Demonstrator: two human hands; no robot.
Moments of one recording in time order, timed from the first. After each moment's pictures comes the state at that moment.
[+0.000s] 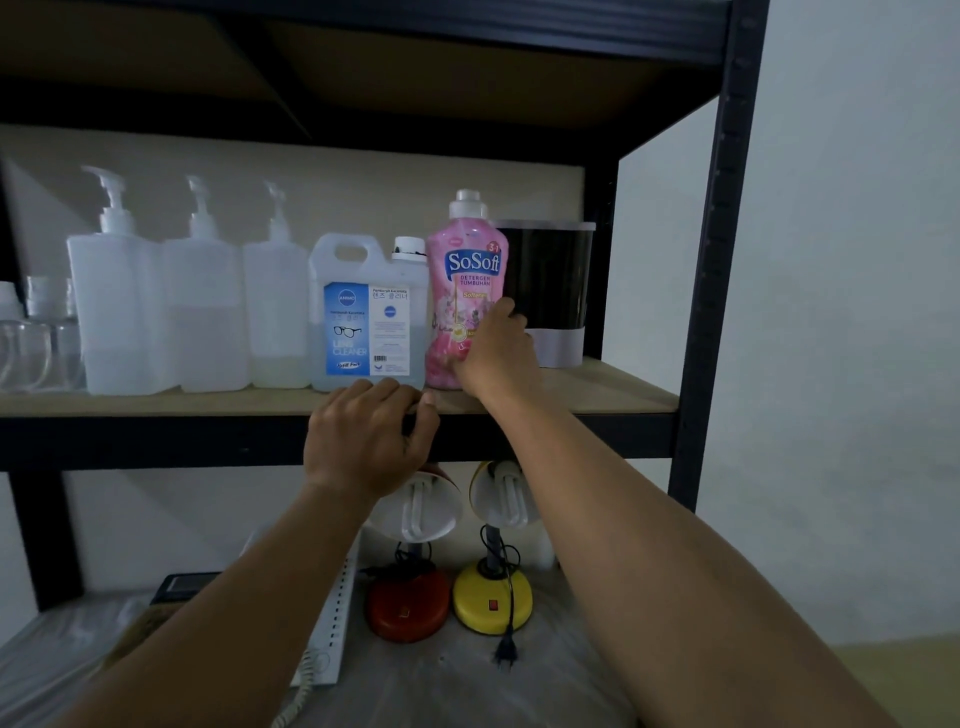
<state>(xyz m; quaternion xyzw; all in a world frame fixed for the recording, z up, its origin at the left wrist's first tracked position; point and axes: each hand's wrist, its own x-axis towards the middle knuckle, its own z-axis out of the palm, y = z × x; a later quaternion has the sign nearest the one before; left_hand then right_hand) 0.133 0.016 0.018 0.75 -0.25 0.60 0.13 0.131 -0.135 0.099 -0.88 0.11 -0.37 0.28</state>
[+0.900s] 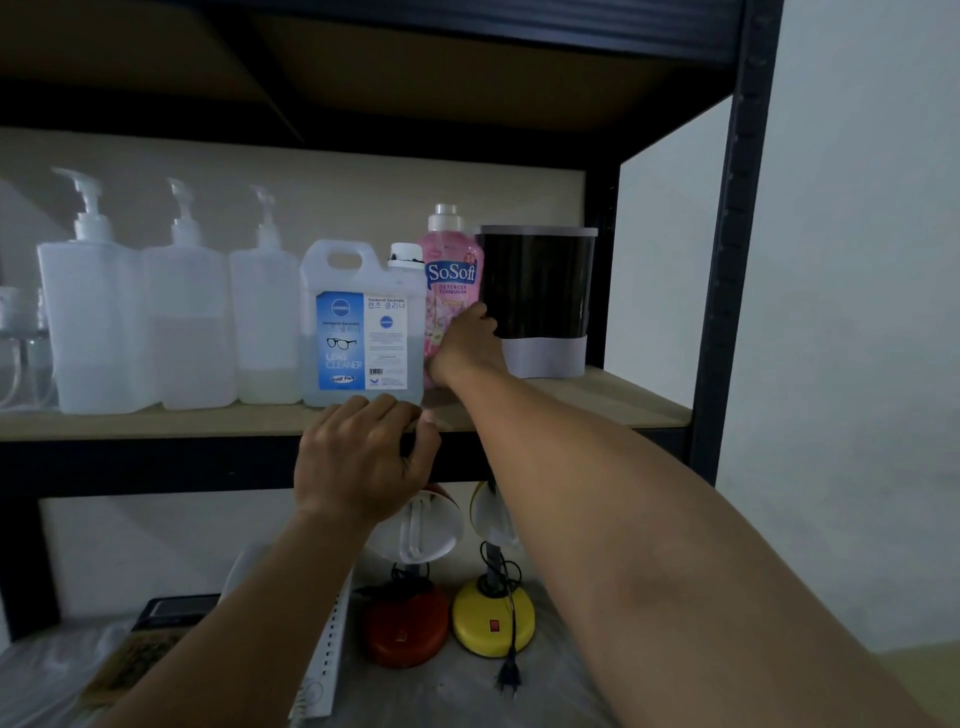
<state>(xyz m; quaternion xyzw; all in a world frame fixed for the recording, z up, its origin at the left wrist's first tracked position) 0.135 0.015 0.017 0.73 -0.26 0.62 0.12 0.195 -0.121 0.115 -0.89 0.15 -0.30 0.32</state>
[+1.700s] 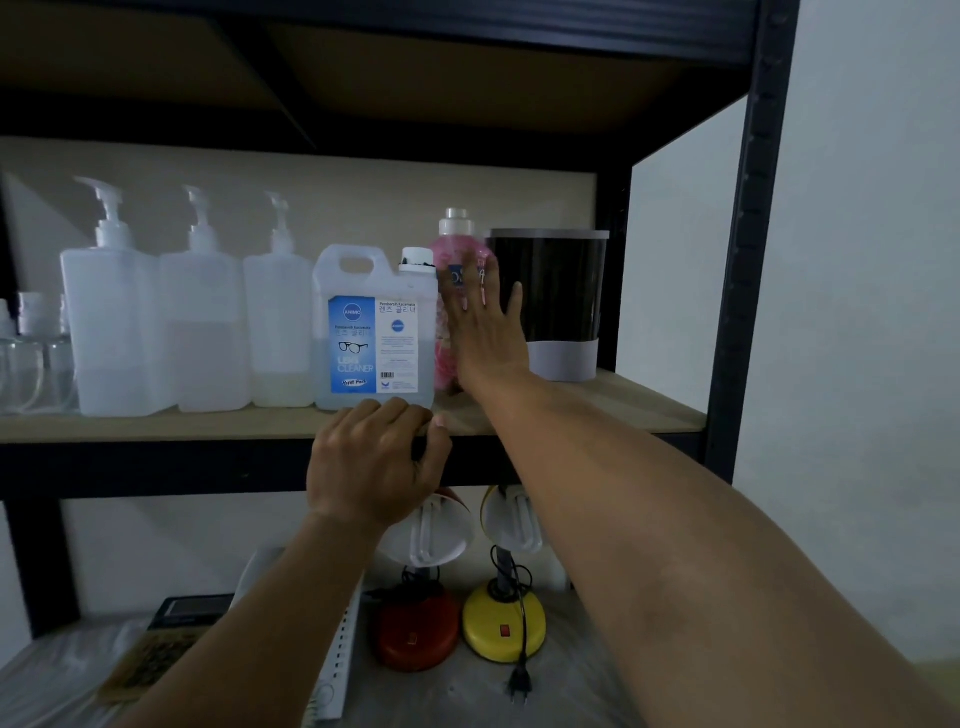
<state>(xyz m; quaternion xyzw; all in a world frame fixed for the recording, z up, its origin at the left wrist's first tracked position) 0.135 0.015 0.017 0.73 -0.26 0.62 0.12 0.185 -0.138 0.119 -0.92 0.06 -0.37 -0.16</state>
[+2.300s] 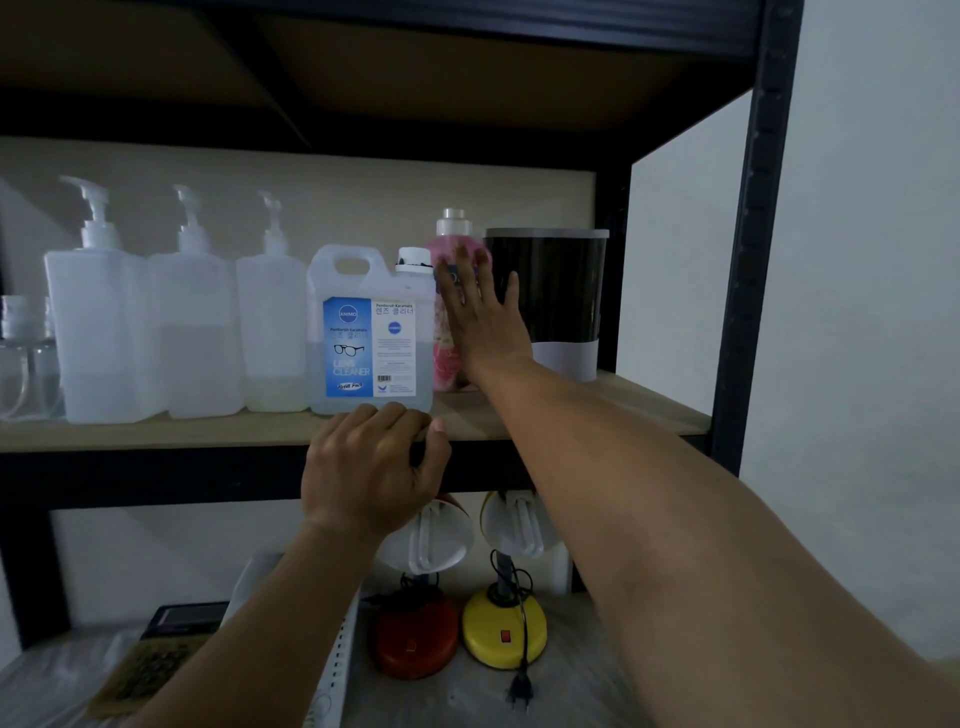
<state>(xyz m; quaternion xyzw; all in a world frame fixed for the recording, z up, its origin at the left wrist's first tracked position) 0.136 0.015 0.016 0.72 -0.26 0.63 0.13 0.199 -0.149 0.128 -0.91 0.05 -0.36 -0.22</state>
